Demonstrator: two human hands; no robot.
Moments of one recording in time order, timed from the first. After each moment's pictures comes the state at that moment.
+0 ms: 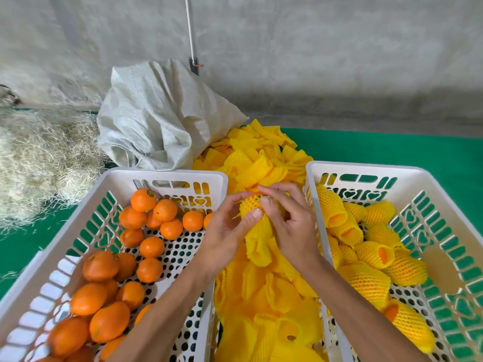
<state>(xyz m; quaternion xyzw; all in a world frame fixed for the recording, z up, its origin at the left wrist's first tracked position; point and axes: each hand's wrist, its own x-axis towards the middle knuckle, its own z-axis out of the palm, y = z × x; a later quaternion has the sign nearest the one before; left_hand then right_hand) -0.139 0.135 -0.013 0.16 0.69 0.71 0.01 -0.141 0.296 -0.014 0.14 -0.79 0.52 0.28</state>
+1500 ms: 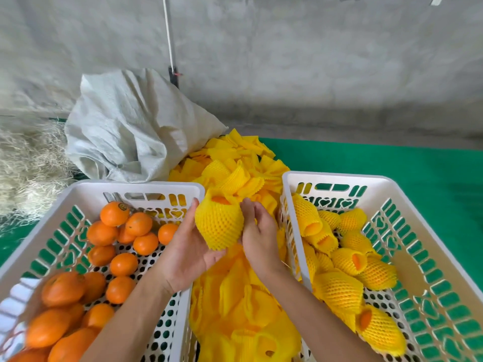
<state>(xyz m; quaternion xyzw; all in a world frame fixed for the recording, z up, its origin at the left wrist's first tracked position) -0.156 0.117 -0.008 0.02 0.35 0.88 0.31 -0.150 0.270 -0.020 -0.04 -0.68 0.72 0.12</state>
